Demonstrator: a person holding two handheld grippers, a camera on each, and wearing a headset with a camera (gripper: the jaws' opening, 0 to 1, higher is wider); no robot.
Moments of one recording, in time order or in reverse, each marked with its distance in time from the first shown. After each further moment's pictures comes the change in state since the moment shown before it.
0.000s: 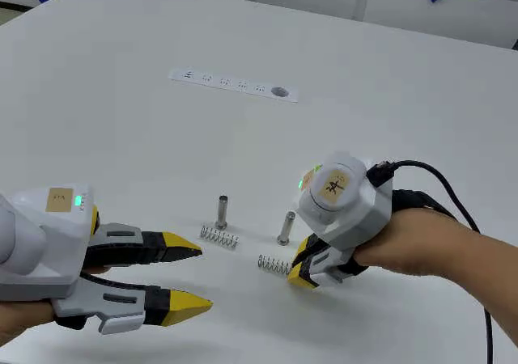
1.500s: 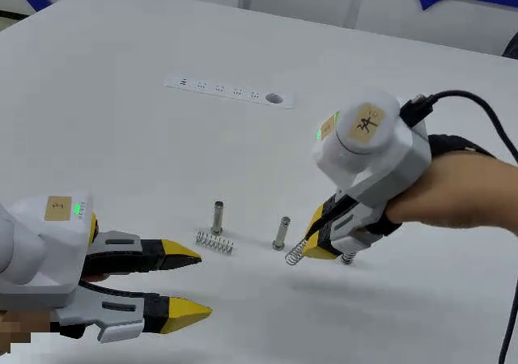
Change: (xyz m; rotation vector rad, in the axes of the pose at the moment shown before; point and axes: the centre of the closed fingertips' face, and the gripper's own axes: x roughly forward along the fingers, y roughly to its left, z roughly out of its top) left arm -0.001 -0.006 0.003 0.006 -0.013 -0.004; right arm -0.076 -0.011 0.025 -0.060 0.019 -0.011
